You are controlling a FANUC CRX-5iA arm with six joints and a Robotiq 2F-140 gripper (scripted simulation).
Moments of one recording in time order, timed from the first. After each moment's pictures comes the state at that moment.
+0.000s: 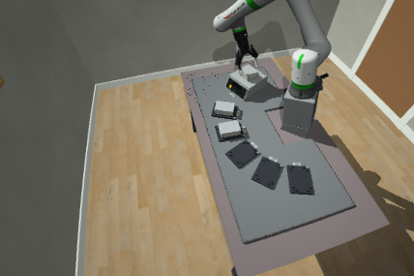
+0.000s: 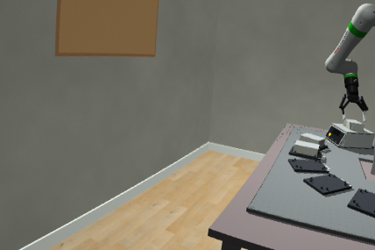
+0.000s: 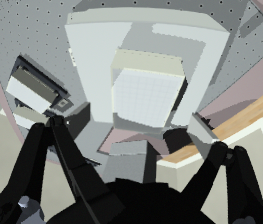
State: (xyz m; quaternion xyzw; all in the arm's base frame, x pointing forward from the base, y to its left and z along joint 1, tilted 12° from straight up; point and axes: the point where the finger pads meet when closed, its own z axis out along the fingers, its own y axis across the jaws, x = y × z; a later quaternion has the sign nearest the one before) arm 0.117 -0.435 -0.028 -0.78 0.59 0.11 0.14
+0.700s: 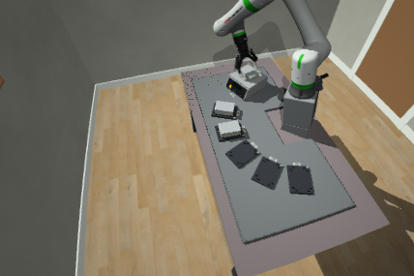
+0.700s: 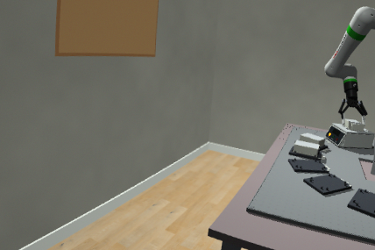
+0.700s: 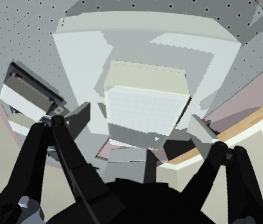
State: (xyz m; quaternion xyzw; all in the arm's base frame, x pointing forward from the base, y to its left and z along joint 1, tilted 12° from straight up) arm 0.122 -0.439 -0.058 -0.78 0.59 0.11 0.14
